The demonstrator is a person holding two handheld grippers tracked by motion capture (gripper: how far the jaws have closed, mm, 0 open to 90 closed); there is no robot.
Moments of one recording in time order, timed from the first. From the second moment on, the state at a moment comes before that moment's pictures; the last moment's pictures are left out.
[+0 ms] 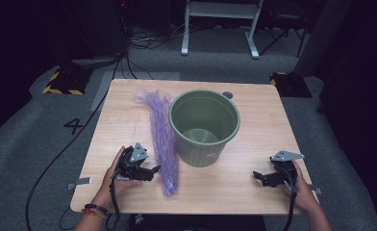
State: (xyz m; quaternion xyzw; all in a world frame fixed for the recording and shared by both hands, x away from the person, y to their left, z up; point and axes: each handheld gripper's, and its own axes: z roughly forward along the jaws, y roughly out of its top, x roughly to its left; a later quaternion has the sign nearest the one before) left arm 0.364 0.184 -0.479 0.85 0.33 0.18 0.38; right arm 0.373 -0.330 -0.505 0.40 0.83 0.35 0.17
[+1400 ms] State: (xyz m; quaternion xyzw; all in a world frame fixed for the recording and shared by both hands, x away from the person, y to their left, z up) left arm 0.445 0.160 -0.460 0.79 0.42 0.15 0.42; right arm 0.373 -0.330 -0.505 0.40 0.83 0.35 0.17
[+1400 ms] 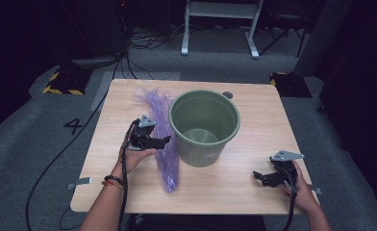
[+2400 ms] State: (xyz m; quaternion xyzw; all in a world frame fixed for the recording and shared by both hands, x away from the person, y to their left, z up) left arm 0.436 0.133 -0.501 0.84 0.39 0.16 0.34; right arm 0.366 -0.327 -0.504 0.37 0.84 0.35 0.20
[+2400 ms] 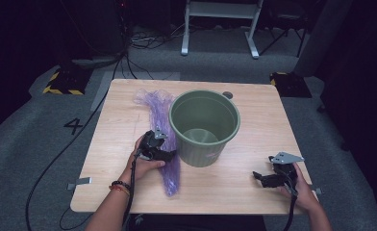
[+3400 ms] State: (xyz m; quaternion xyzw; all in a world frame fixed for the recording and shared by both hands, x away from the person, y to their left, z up) left arm 0.462 0.093 -0.503 0.85 0.36 0.15 0.35; right arm 0.402 -0.232 -0.487 0.32 0.82 0.42 0.24
